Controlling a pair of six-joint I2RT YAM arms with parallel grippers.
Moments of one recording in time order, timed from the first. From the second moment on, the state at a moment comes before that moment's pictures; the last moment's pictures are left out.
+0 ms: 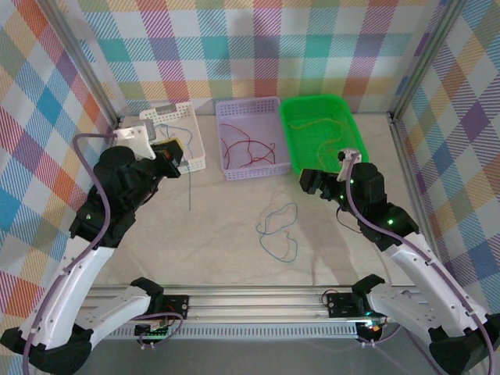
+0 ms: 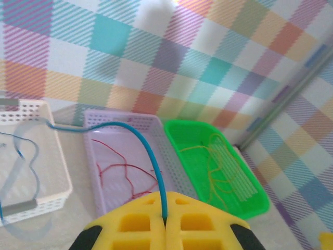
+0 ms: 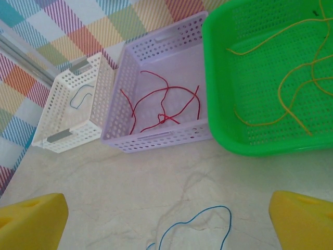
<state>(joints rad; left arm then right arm) -0.43 0.91 1.24 -0.50 -0.09 -0.44 0.50 0.86 0.91 -0.49 0.04 0.51</state>
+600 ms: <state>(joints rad) -0.15 1.36 1.49 -0.35 -0.21 -0.39 0.50 0.82 0.90 -0.46 -0.21 0.43</state>
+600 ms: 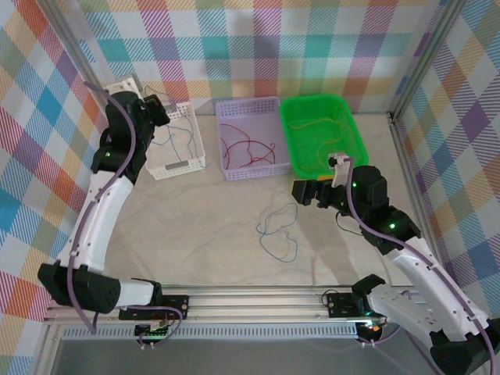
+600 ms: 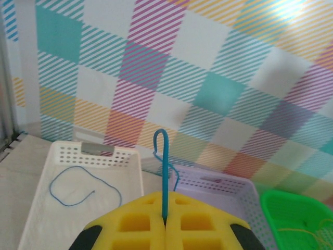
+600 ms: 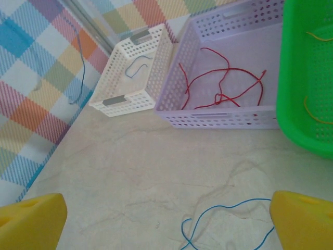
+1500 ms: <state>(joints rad) -0.06 1.76 1.46 -0.35 -0.20 -0.46 0.50 0.78 0.83 -0.46 -0.32 0.43</state>
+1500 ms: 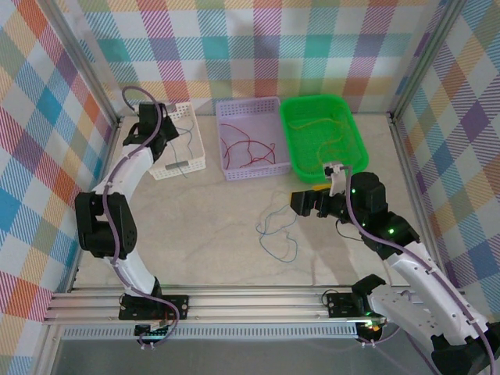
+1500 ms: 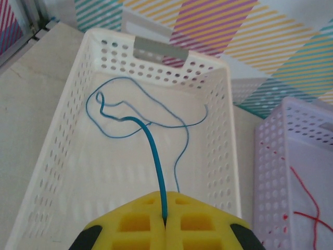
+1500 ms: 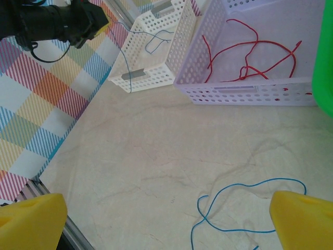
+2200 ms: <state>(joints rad) 0.02 1.99 1.93 -0.69 -0.18 -0.65 0.51 0.82 0.78 -0.45 -0.35 0.43</state>
